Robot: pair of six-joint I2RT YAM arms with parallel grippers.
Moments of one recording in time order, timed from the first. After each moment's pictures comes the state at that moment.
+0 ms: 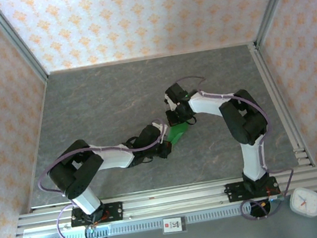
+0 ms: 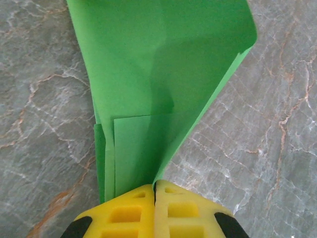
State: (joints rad) left arm -0.80 1.68 0.66 0.22 0.16 -0.49; right arm 0.56 1.96 1.26 -0.50 -0.19 0.29
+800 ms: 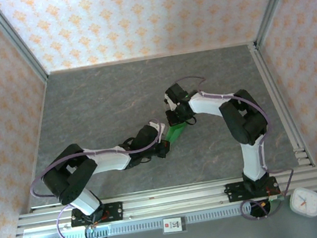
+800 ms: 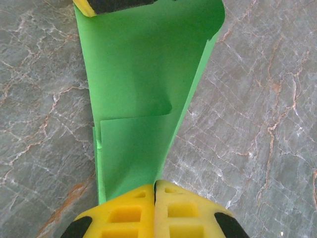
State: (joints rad) left arm -0.80 1.61 0.63 0.22 0.13 -0.49; right arm 0.56 1.96 1.25 -0.48 -0.19 0.29
